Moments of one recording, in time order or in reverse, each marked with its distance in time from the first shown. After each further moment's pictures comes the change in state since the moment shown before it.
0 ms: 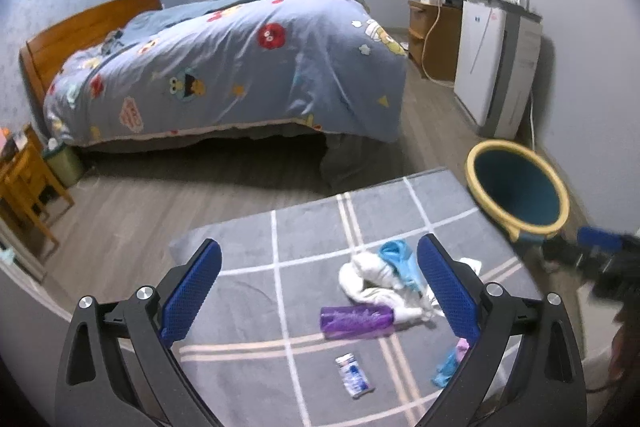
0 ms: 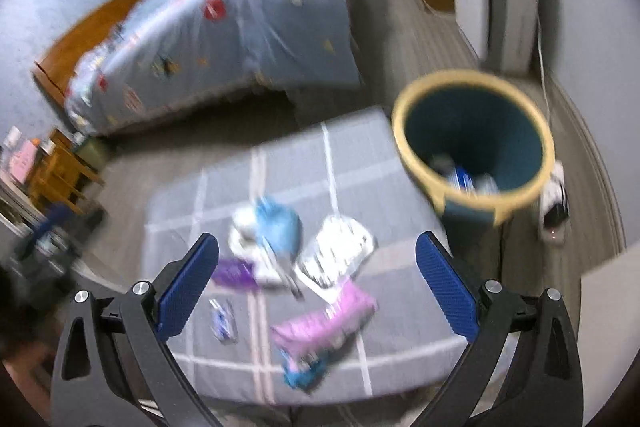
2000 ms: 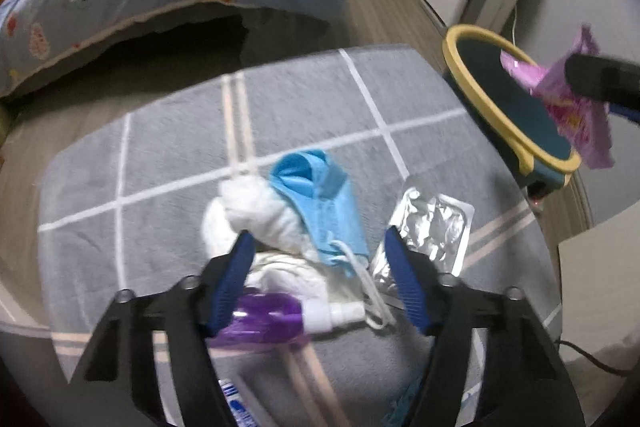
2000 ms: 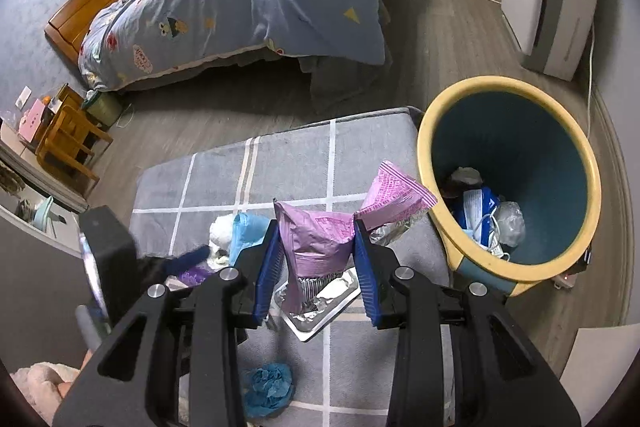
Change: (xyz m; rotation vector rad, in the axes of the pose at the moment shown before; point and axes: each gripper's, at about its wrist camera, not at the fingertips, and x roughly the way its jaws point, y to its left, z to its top) left arm 0.169 -0.081 -0.046 -0.001 0.367 -0.226; right arm 0.064 -0.012 0.068 -0.127 0.127 0.098
